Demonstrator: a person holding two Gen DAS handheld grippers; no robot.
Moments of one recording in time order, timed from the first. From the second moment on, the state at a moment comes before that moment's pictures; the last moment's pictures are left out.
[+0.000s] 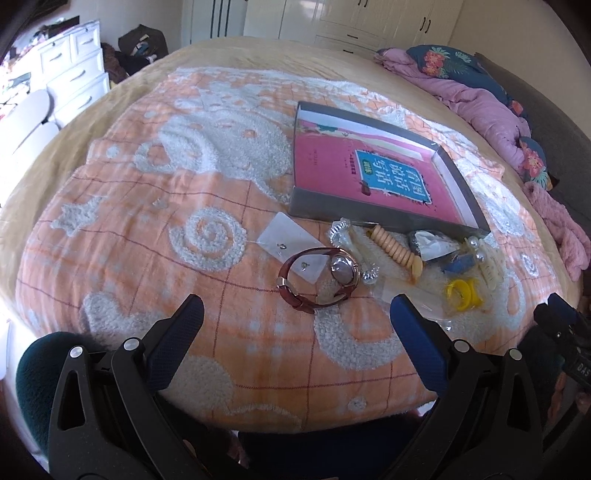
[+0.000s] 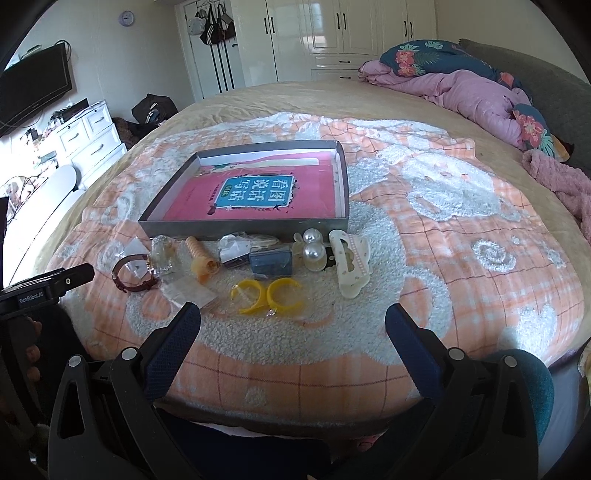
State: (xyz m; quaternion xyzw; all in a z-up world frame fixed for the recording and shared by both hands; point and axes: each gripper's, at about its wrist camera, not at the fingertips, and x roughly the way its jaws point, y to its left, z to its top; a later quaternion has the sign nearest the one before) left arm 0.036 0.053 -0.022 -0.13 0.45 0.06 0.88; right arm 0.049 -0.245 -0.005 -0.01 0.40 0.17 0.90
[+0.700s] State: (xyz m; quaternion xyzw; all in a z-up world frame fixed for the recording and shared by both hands) left arm 0.078 0.067 -0.071 -0.16 0.50 0.02 0.85; right arm 0.121 -0.265 -0.030 0.00 0.43 0.13 0.90
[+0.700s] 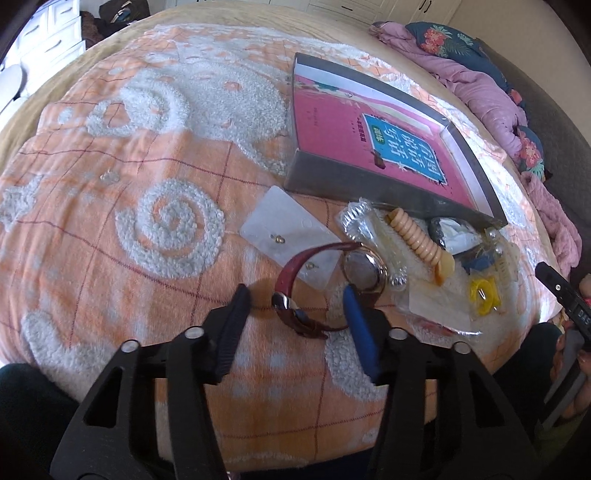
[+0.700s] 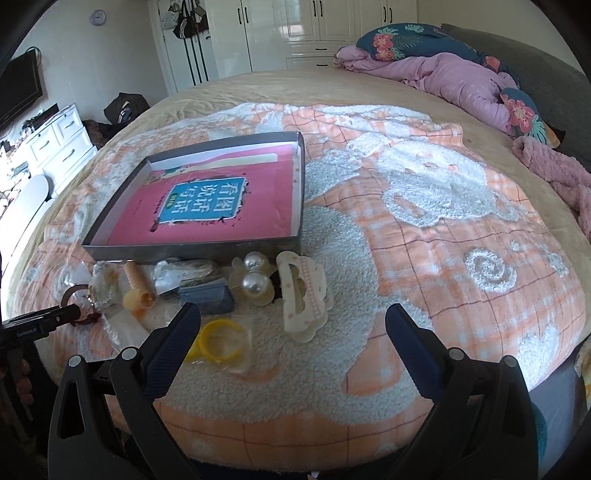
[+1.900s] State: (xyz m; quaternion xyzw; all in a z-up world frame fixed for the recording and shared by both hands) left arm 0.102 0.060 0.002 -0.12 0.41 -0.04 0.90; right arm 0.163 -0.275 -0.070 -0.01 0.47 0.18 0.87
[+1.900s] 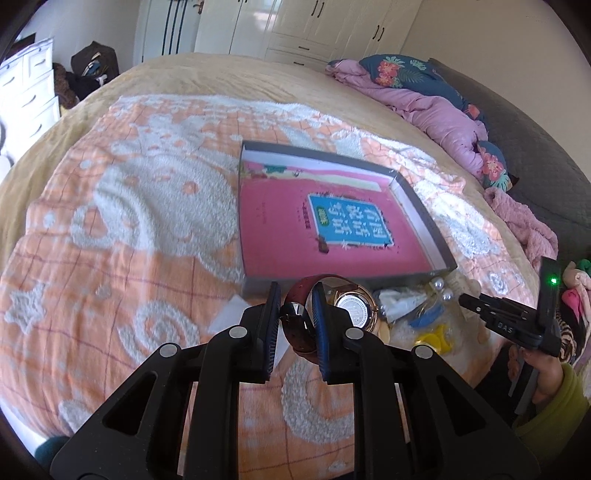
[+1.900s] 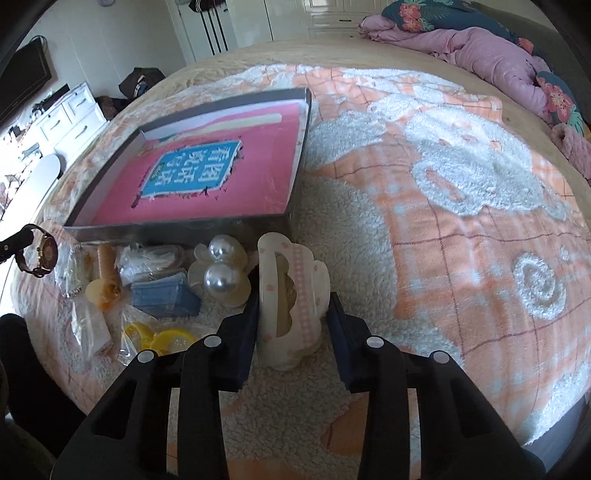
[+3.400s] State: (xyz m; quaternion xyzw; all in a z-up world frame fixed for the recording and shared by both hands) left arm 0.213 0.064 -0.043 -0.12 0.44 -0.03 0.89; right arm 0.246 -0.201 -0.060 -0.02 0.45 0.22 0.86
